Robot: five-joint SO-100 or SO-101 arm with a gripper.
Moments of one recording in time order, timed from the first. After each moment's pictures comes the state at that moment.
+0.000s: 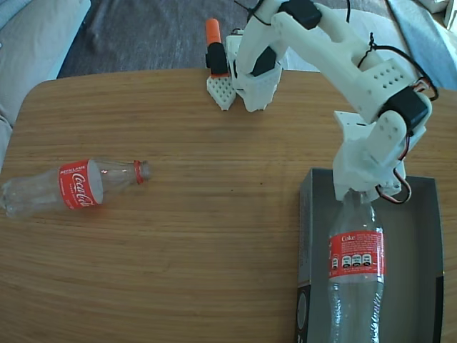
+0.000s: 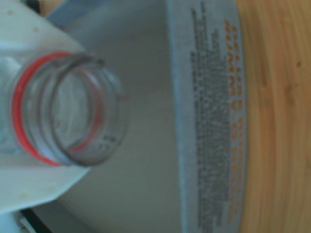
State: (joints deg) arm -35.5 74.0 72.7 80.2 -55.3
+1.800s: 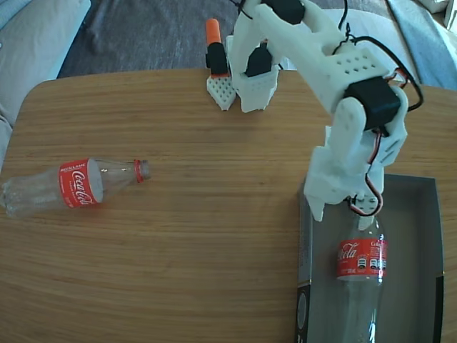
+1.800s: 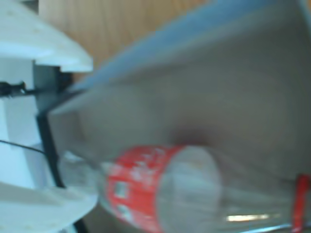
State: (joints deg) arm -23.5 80.6 72.9 77.2 -55.3
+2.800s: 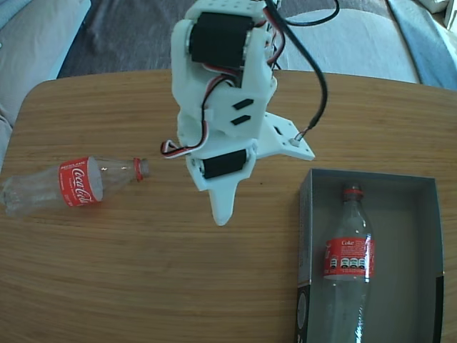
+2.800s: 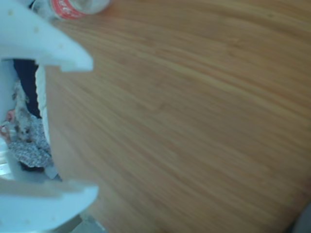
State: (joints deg) arm 8.7 93.3 76.7 87.6 -36.1
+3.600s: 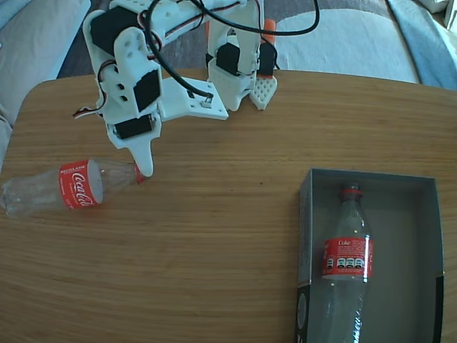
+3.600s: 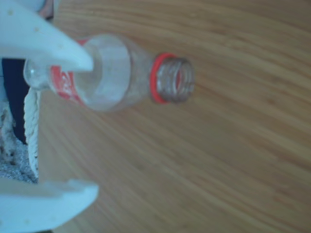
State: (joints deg) arm 36.7 93.3 82.8 90.5 -63.6
